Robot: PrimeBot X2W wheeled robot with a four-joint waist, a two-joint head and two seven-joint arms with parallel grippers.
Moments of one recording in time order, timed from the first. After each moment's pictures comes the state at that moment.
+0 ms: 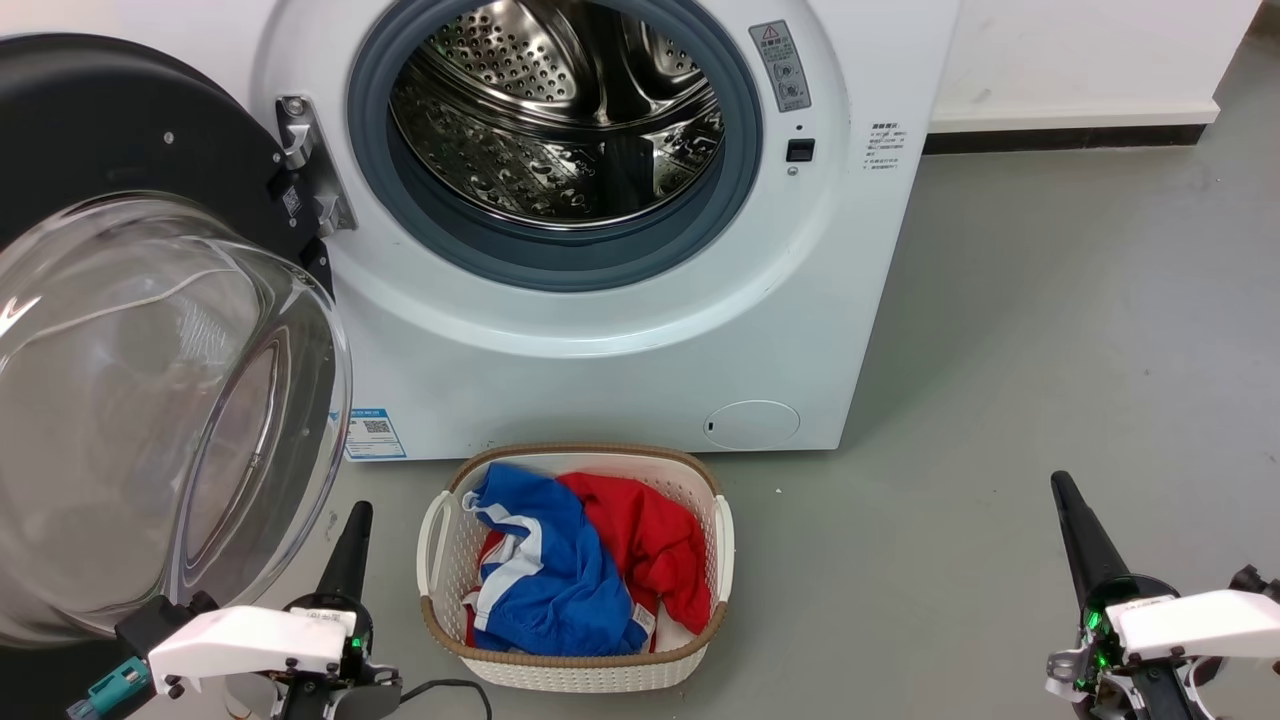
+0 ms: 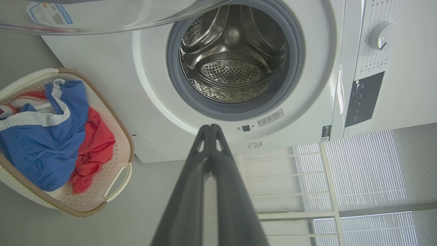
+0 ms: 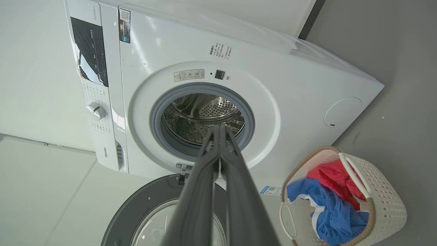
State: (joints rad) left arm -0.07 0.10 0.02 0.24 -1.39 -0.07 0.04; right arm -0.05 -0.05 -0.10 0.20 1.33 0.13 0.09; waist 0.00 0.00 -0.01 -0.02
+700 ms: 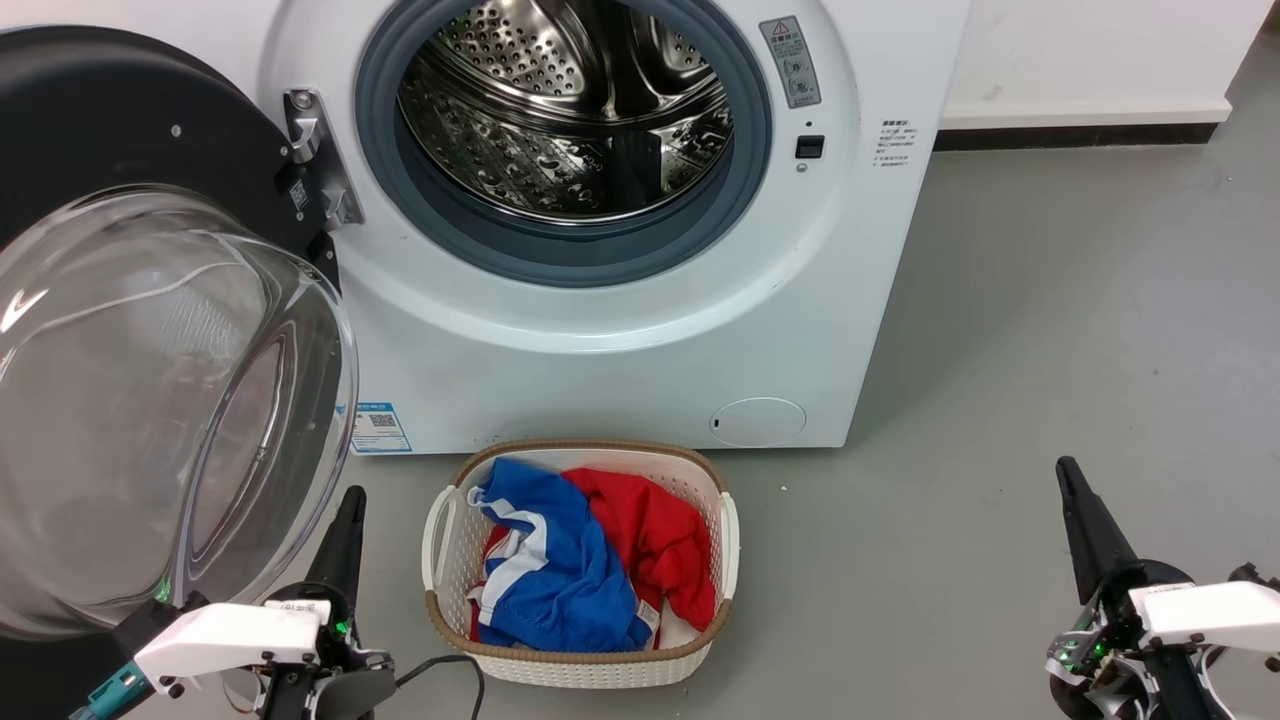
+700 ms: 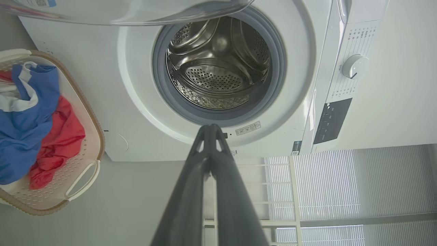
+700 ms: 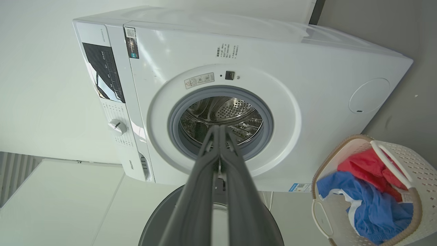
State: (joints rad) left arm -0.09 0.08 0.08 0.24 -1.52 -0.11 0.08; right arm -0.08 -0.05 -0.11 0.23 1.49 0.13 0.10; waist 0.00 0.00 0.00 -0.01
